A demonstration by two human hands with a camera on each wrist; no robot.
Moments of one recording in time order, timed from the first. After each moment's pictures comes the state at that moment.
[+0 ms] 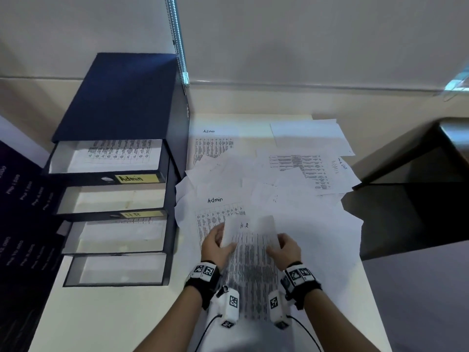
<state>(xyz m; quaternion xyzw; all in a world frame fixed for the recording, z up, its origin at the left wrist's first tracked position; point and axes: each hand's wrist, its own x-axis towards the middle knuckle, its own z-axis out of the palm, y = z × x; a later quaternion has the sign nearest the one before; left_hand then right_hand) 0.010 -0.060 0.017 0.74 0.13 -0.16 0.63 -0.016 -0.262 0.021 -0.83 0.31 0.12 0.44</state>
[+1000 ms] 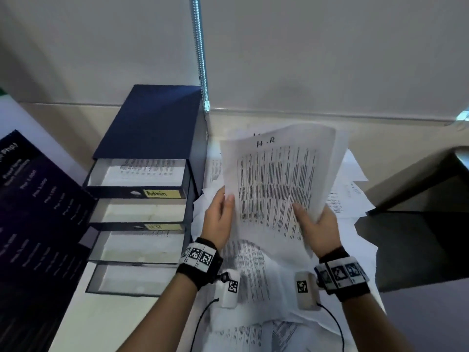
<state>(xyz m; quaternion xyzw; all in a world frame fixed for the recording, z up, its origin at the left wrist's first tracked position) 0.068 -0.046 0.172 0.75 -0.02 0.00 0.66 0.030 -0.268 0.188 -0.78 0.13 -0.12 0.60</state>
